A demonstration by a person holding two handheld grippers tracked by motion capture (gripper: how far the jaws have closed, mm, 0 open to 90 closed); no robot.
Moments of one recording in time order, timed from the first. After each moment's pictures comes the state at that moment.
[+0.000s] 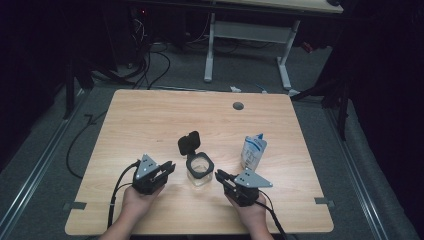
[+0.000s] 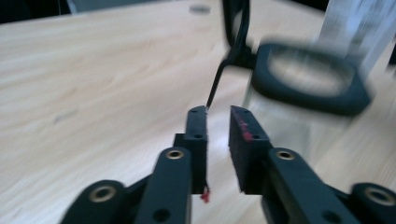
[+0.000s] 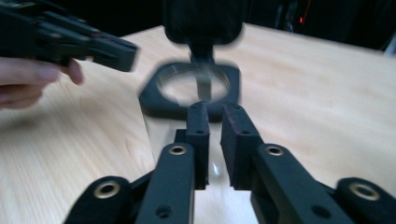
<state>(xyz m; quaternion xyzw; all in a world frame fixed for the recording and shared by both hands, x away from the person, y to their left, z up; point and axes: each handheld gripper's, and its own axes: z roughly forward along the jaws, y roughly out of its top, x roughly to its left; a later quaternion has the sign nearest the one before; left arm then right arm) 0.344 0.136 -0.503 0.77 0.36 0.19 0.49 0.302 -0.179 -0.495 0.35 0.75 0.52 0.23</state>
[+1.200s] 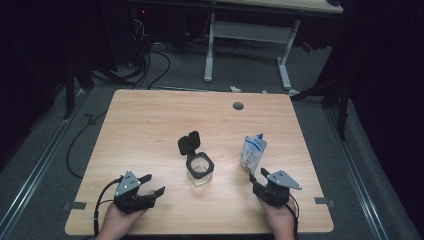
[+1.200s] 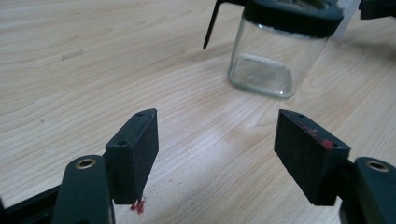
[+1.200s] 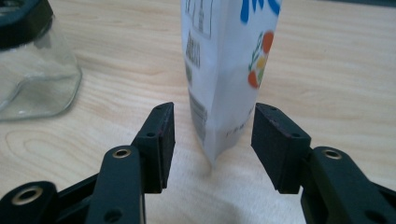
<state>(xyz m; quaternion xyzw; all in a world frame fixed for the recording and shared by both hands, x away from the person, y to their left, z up) 0.311 0.181 -0.518 0.78 0.36 0.15 0.50 0.300 -0.263 -0.515 0.50 0.70 0.41 0.30</state>
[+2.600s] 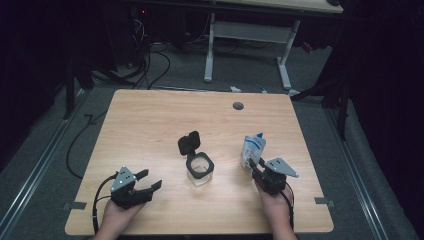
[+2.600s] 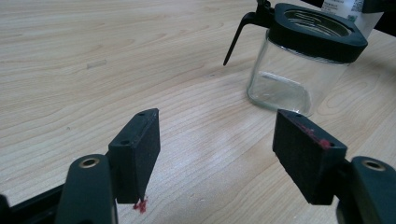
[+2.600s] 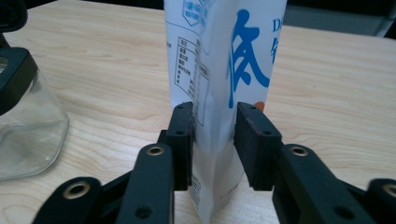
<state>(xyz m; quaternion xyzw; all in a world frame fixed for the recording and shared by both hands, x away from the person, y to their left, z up) 0.322 0.186 -0.517 0.76 0.38 0.16 0.50 0.327 -0.252 -0.495 0.50 0.68 0.42 0.32</state>
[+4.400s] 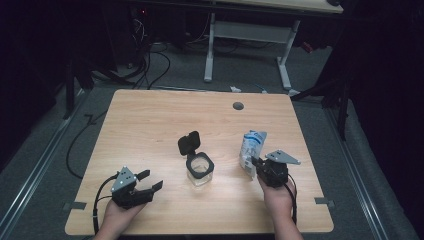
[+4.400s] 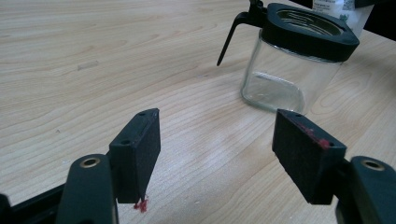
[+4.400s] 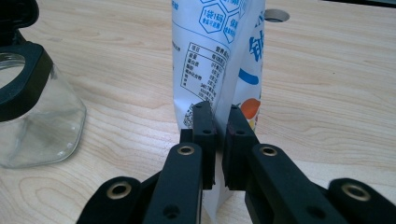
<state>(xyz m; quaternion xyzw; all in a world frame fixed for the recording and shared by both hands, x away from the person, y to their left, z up) 0.322 0.185 -0.520 0.76 0.37 0.15 0.51 0.340 -0.257 -0.474 0.51 0.72 0.40 0.26</state>
